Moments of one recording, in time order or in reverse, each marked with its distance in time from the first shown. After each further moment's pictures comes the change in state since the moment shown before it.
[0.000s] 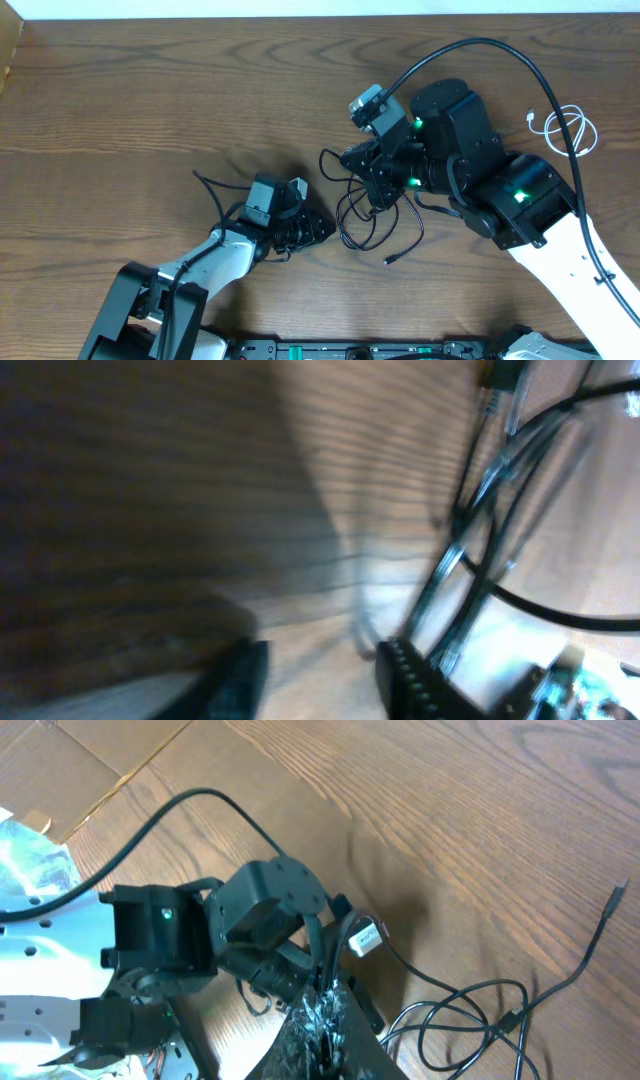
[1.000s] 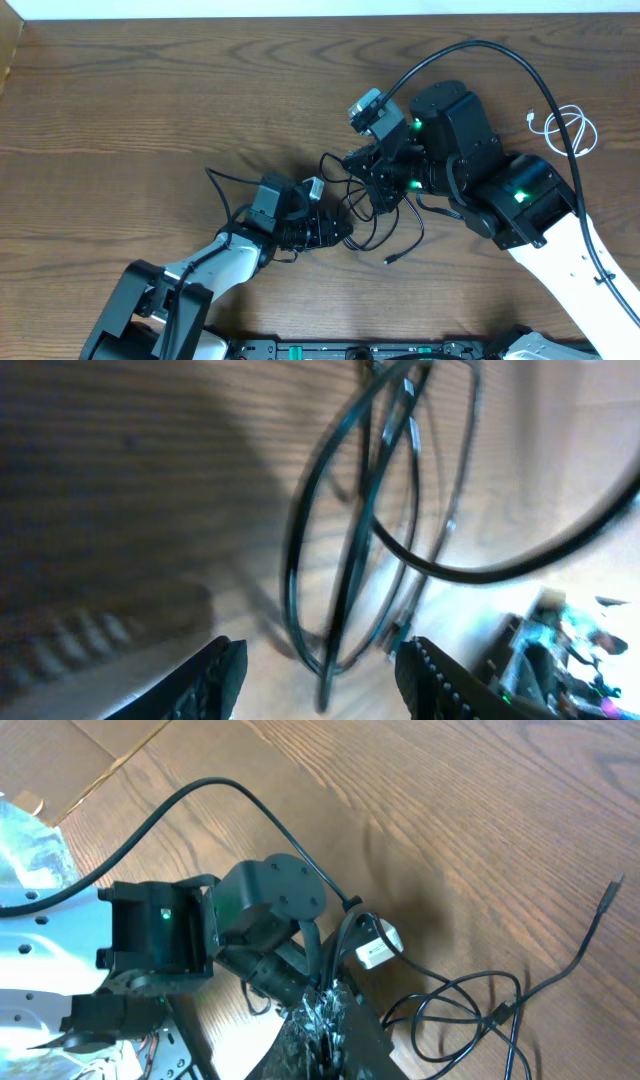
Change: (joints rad) left arm -0.054 0.008 -0.020 0.146 0.082 0.041; right arm 0.000 0.000 0.000 -0.028 -0.001 -0.040
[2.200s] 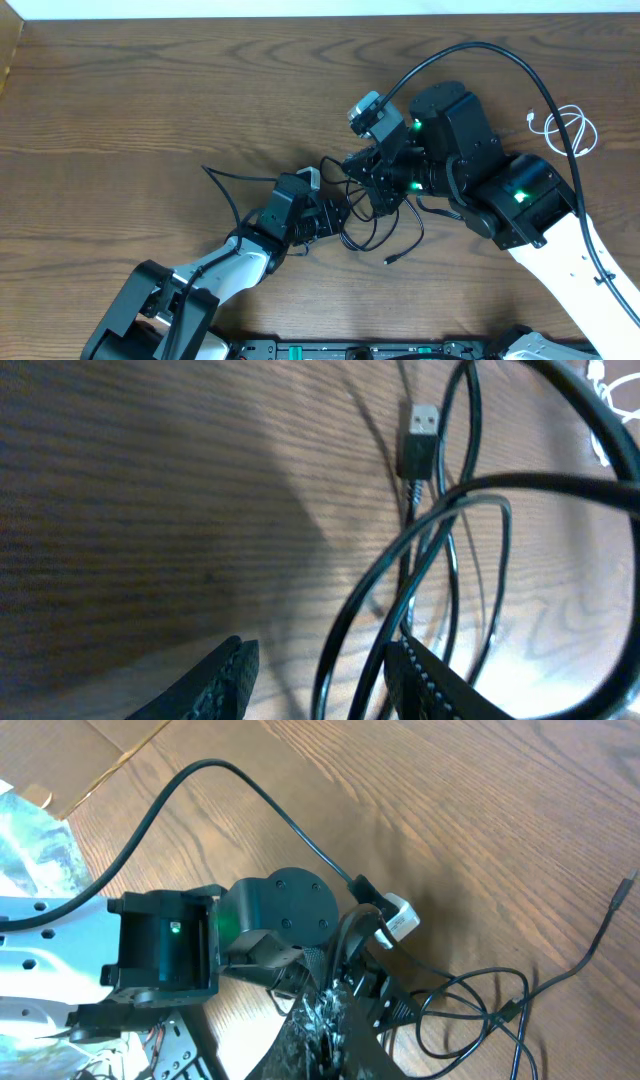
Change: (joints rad) left arm -0.082 0.001 -0.002 0.124 -0.310 -0.117; right arm 0.000 0.000 0.000 -0.011 -0.019 -0.006
